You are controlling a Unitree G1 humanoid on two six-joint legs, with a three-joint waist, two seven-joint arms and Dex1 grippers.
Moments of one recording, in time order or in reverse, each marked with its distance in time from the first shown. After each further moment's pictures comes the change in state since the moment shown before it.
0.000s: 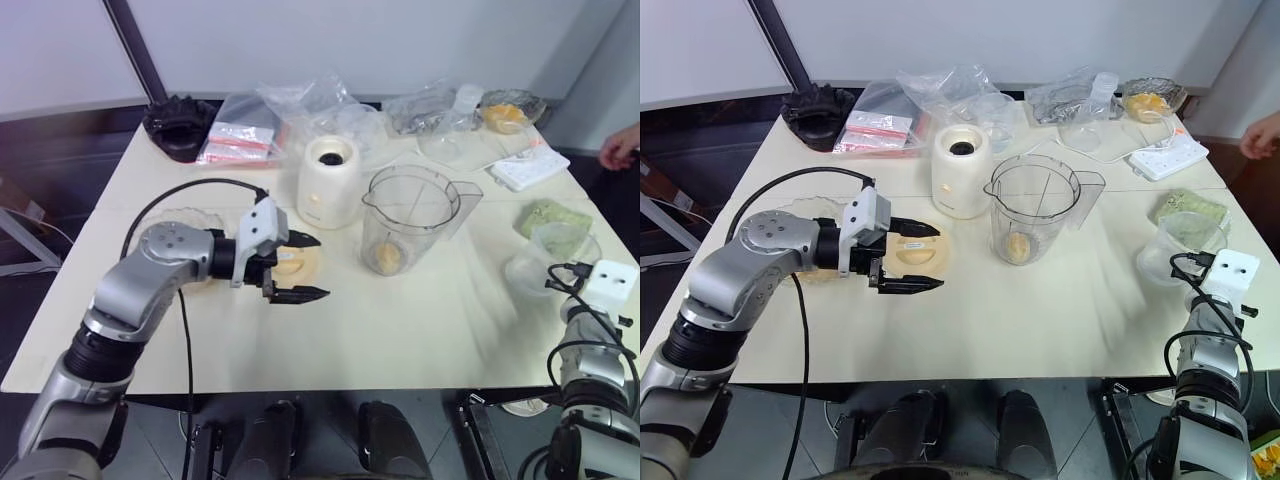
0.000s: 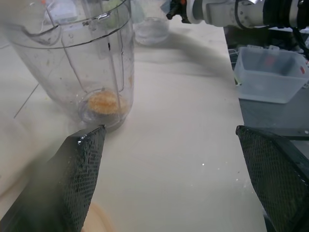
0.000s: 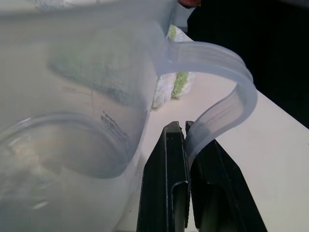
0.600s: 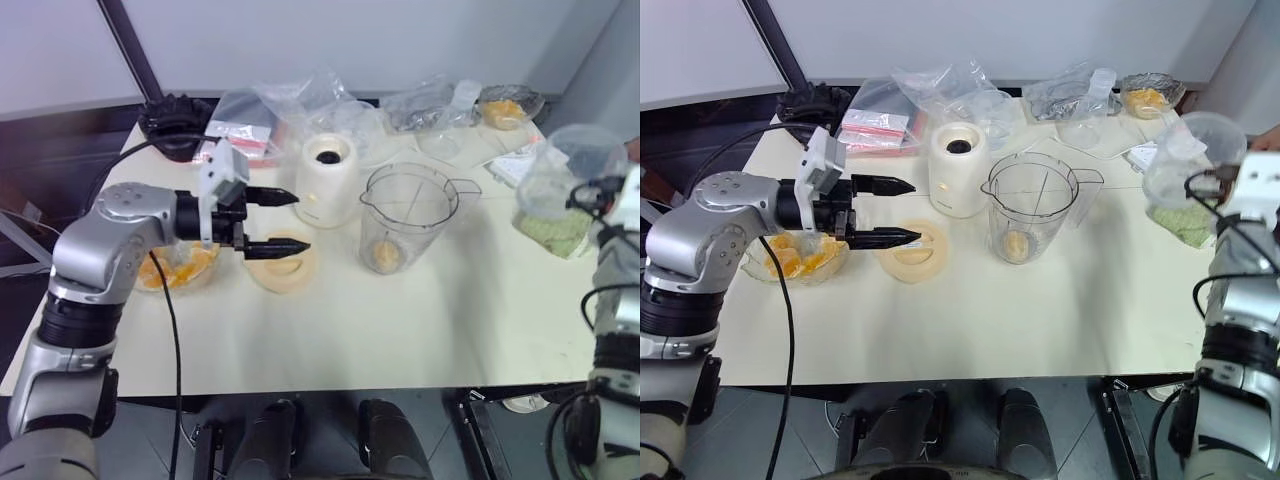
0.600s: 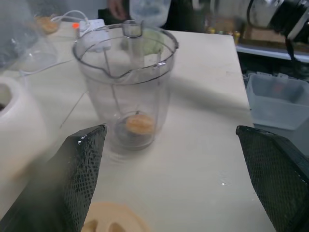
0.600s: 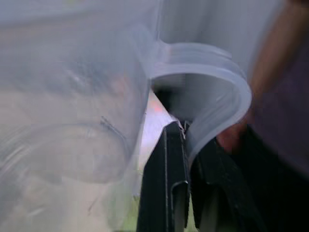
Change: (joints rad) left arm -0.153 0.038 0.117 0.195 -0.093 0.007 -0.078; right arm -0.237 -0.189 0.106 -0.451 0.023 0.313 0.179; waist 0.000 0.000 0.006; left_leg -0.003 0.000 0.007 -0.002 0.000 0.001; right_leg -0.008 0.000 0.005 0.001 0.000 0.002
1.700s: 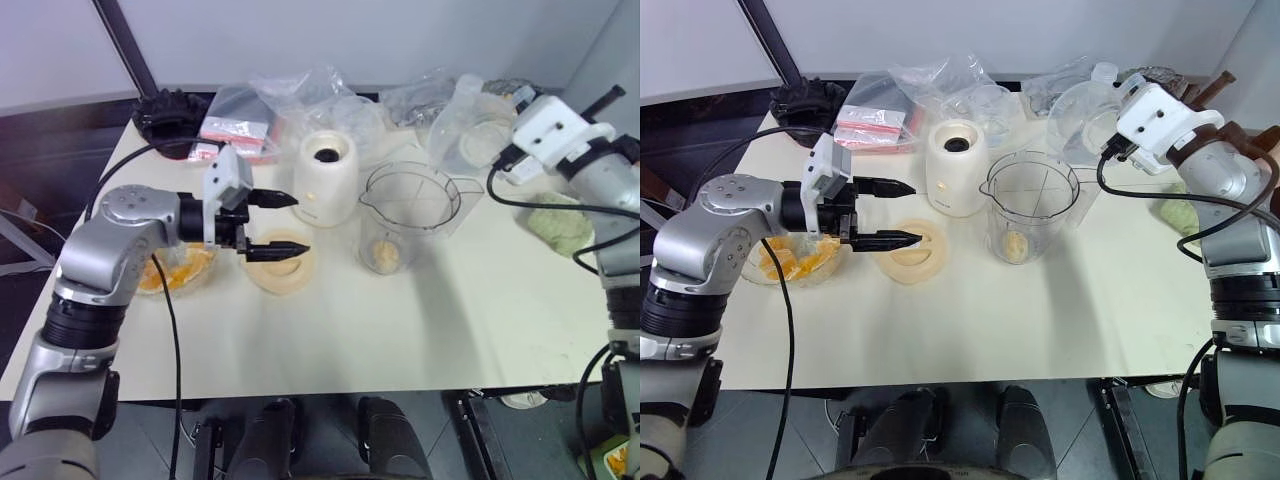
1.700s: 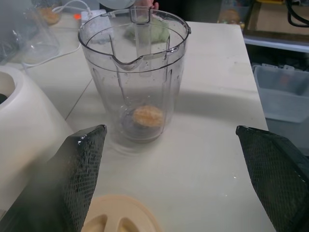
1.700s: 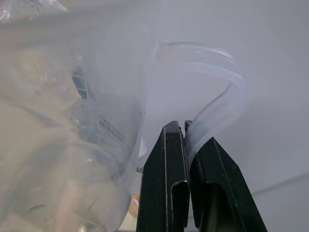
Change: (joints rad) left arm 0.025 -0.005 -0.015 -0.029 0.032 -0.020 0.017; right arm -0.124 -0.142 0.349 -0.087 -0.442 -0.377 0.194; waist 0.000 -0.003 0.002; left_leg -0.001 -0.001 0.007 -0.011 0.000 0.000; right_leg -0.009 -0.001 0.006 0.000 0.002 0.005
